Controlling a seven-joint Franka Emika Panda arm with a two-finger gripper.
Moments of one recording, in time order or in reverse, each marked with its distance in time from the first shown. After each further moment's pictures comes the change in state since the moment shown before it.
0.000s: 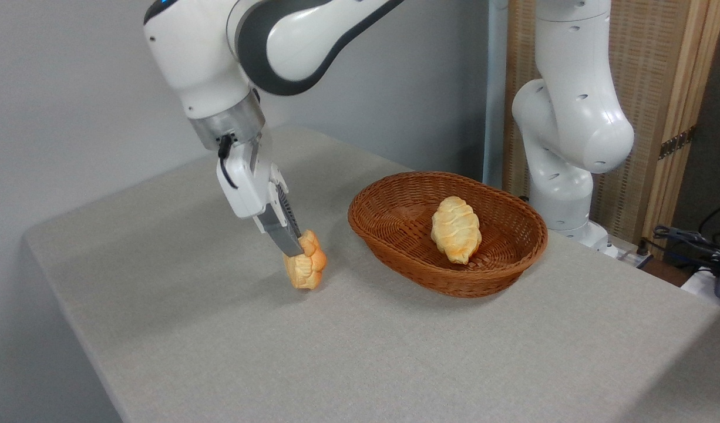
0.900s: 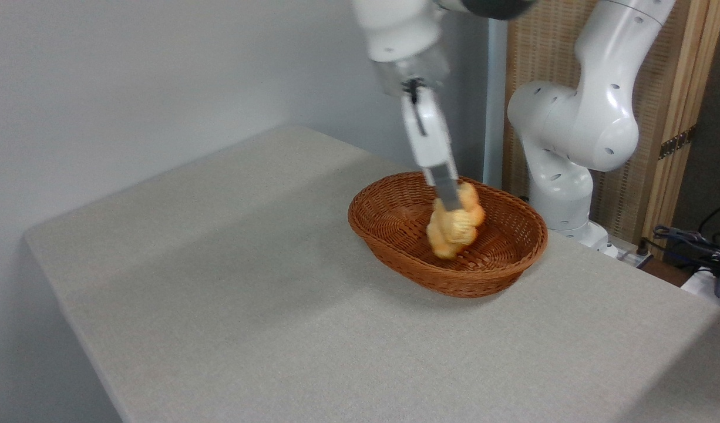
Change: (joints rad) arm 0.134 -0.632 0.047 -0.493 0.107 -0.169 0.253
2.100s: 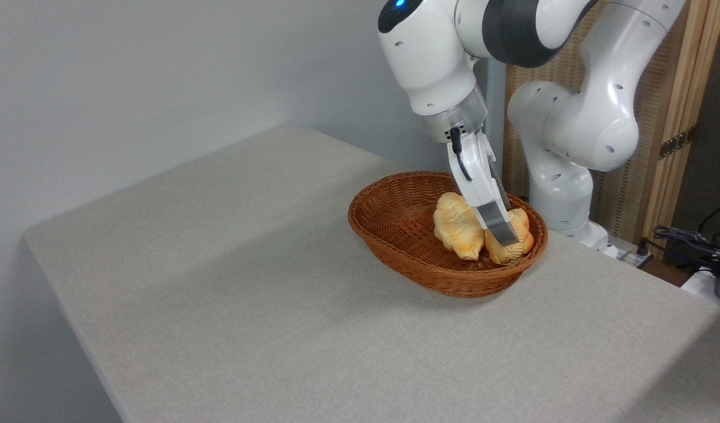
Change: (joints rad) arm 0.003 -0.144 0.069 -0.270 0.133 -0.001 0.049
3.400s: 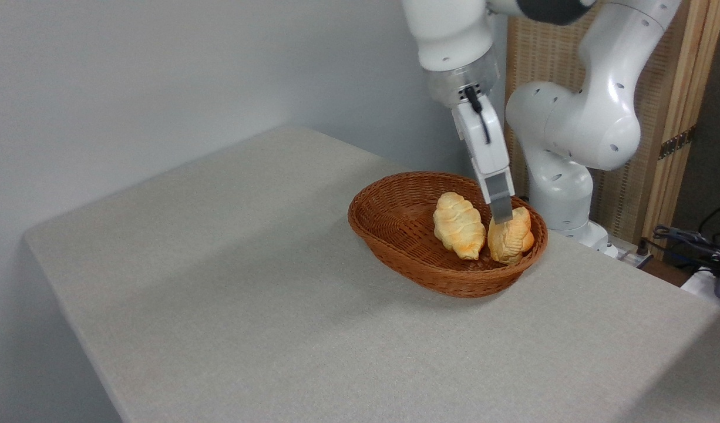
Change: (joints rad) arm 0.043 -0.015 0.002 0.123 -0.085 -0.060 -0.050
